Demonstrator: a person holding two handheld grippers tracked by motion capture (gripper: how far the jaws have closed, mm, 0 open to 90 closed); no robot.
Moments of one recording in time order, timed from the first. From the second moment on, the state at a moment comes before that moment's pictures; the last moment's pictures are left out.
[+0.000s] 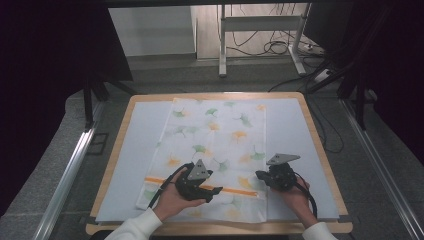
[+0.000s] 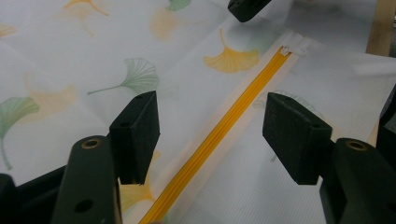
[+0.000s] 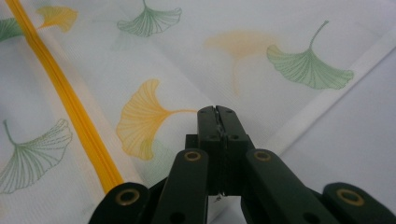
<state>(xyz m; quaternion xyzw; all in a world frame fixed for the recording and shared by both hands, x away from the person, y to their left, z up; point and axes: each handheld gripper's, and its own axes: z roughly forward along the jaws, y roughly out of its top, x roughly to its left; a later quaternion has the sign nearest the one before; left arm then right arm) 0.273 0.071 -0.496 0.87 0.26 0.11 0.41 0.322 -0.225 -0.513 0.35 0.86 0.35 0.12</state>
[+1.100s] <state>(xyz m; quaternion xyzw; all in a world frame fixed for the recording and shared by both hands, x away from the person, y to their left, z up) 0.265 -0.015 -0.498 0.89 0.19 0.08 0.40 0.321 -0.230 -0.522 0.36 0.86 0.35 0.10</state>
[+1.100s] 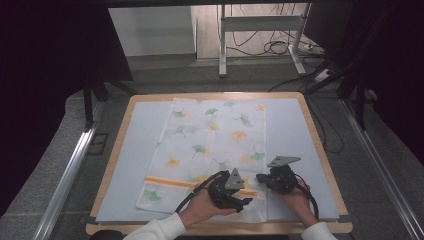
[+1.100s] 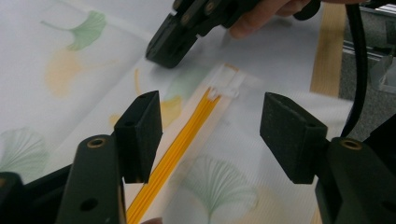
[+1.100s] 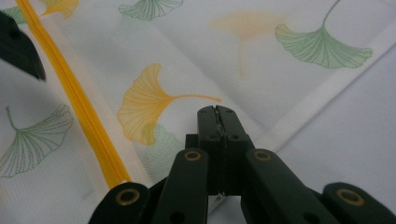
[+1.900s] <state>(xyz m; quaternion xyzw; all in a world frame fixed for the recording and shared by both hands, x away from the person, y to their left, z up) 0.267 -0.061 -0.518 0.91 0.18 0.09 0.36 0.322 -0.232 -0.523 0.36 0.86 0.36 0.09</state>
